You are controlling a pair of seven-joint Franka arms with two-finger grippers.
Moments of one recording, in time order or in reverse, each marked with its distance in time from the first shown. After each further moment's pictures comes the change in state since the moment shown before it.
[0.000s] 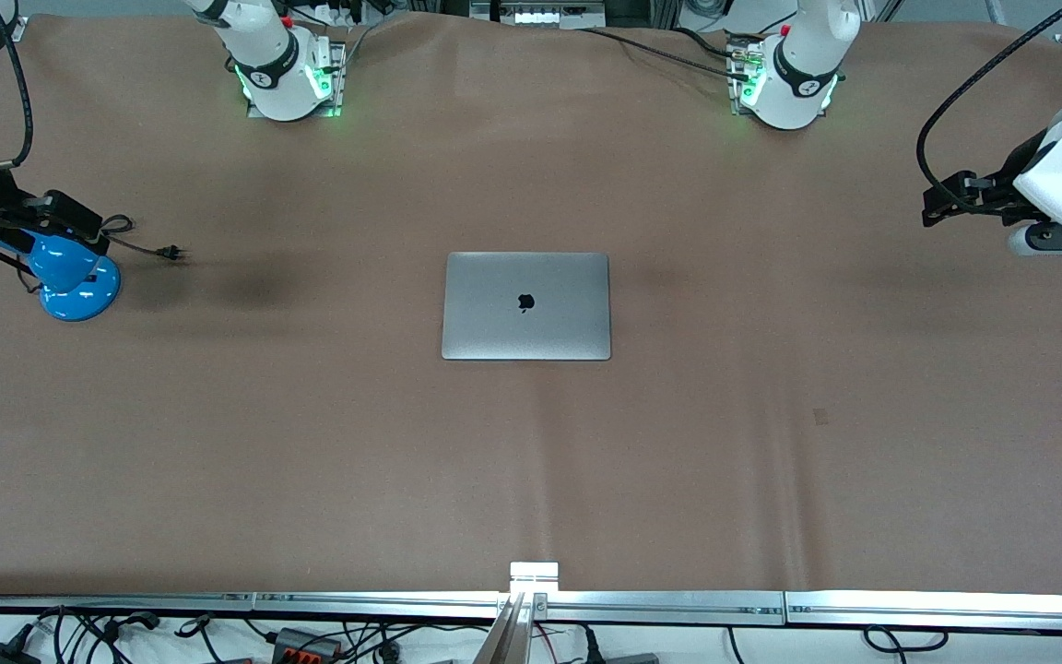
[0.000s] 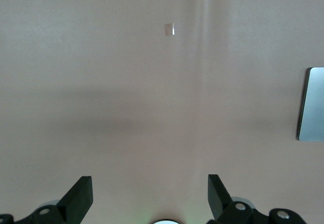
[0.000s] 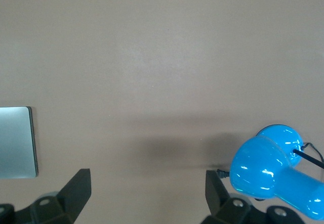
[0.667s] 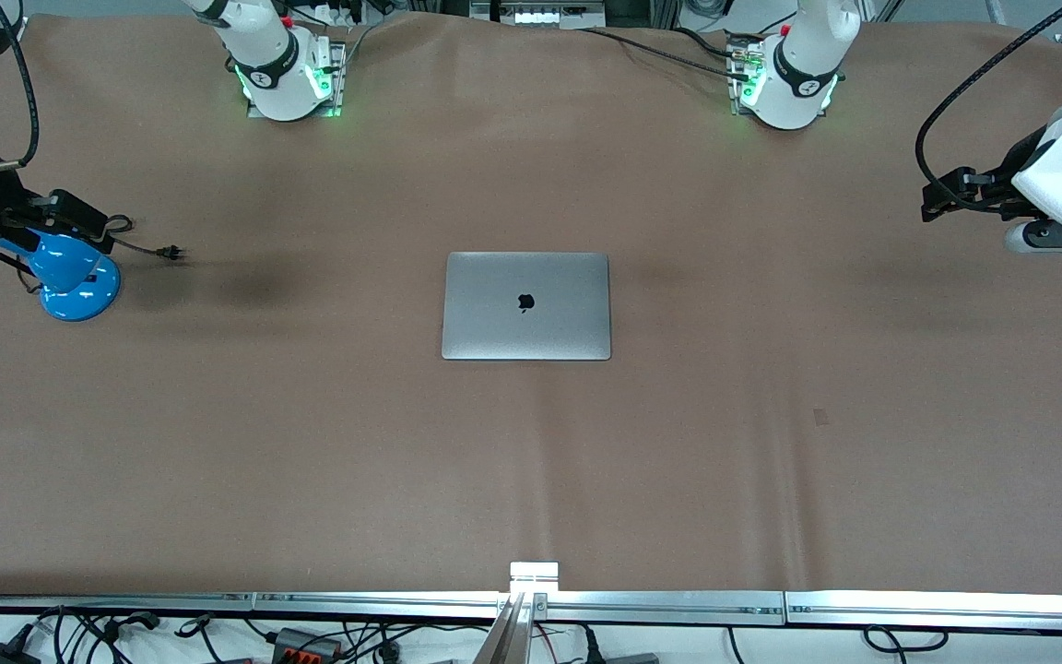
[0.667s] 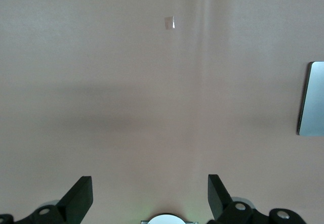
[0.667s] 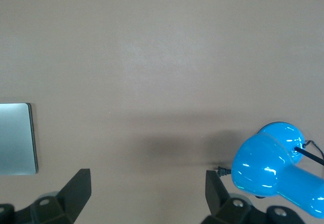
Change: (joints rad) left arm 0.000 -0.001 0.000 0.002 0.000 -0.025 0.000; right arm 0.000 0.000 0.004 -0.009 0.000 -0.006 0.000
